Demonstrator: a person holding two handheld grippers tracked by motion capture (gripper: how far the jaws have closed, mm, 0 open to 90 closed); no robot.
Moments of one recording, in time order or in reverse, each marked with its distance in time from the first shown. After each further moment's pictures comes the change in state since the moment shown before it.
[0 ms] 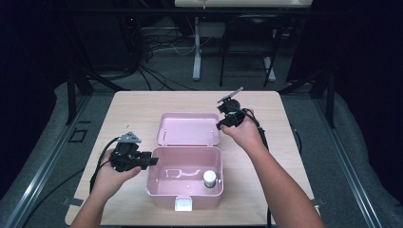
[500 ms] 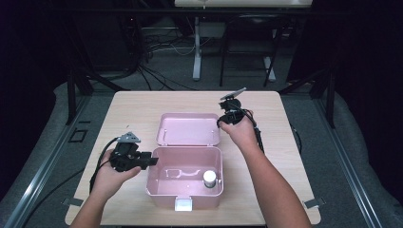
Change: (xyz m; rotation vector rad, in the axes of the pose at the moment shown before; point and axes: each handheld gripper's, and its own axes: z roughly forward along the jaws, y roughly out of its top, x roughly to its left) left arm 0.000 0.000 0.000 -0.002 -0.004 -0.006; right arm -0.010 0.005 0.022 0.000 0.002 0.207
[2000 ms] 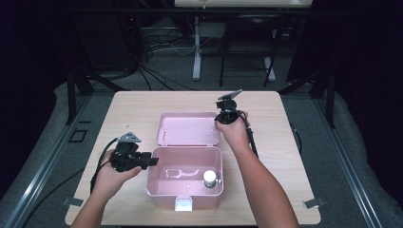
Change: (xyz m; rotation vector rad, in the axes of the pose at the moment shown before) left arm 0.001 -0.001 0.002 0.002 -0.008 -0.024; right arm 0.006 0.005 0.022 0.005 -0.047 0.112
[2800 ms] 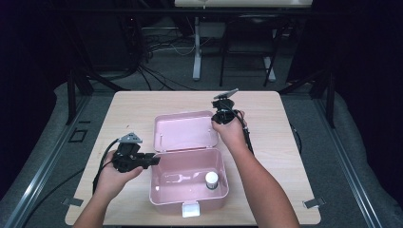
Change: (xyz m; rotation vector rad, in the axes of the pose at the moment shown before) left arm -0.003 0.000 0.003 -0.031 -0.029 0.001; right arm 0.014 0.000 -0.007 -0.024 0.008 -0.029
